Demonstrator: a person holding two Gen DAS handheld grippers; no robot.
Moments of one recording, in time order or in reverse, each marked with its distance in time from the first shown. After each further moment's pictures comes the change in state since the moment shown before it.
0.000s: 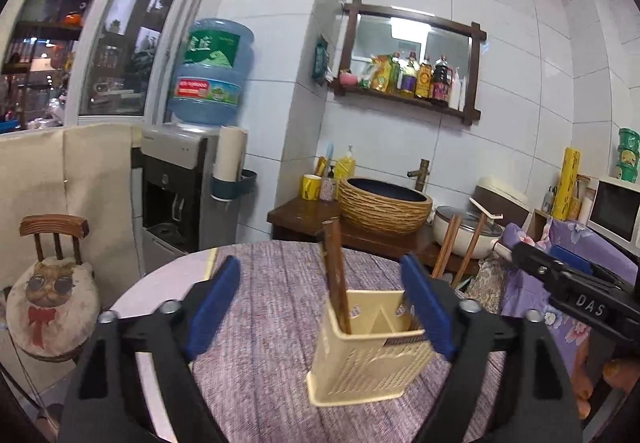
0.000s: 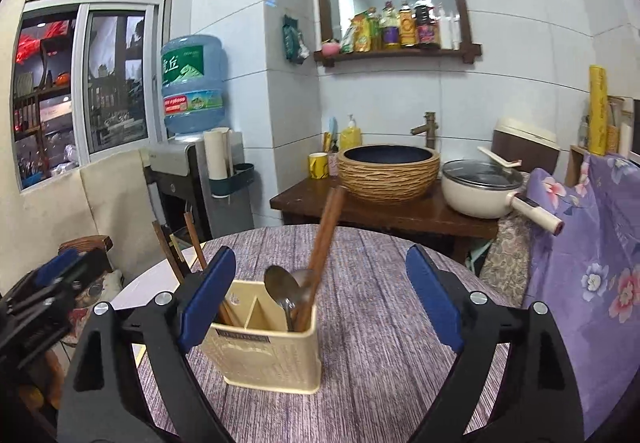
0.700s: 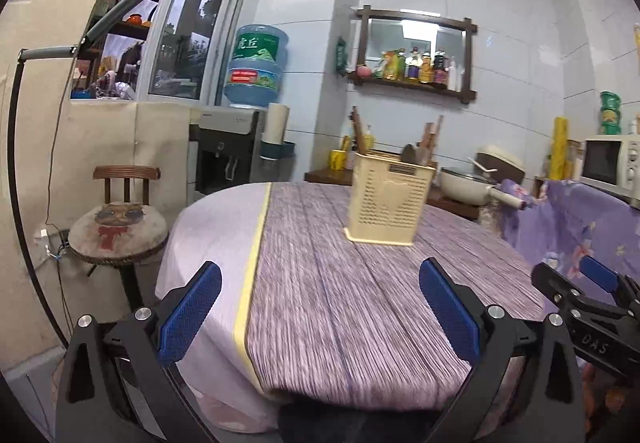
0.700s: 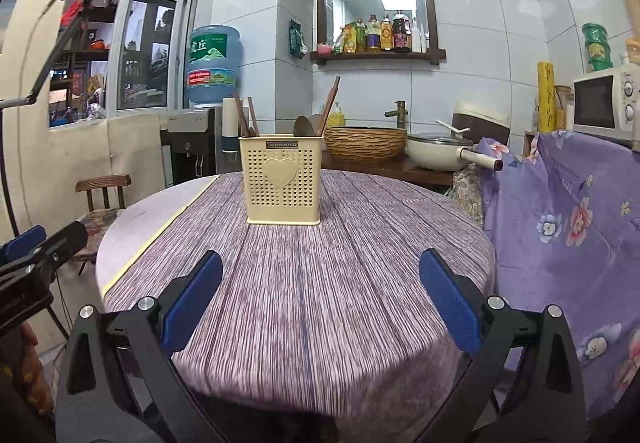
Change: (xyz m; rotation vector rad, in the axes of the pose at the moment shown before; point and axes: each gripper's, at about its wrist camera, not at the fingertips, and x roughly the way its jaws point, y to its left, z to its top) left arm -0.201 0.007 -0.161 0.042 -0.001 0.077; right arm -0.217 0.025 -0.227 -0.056 -0.055 -0.062
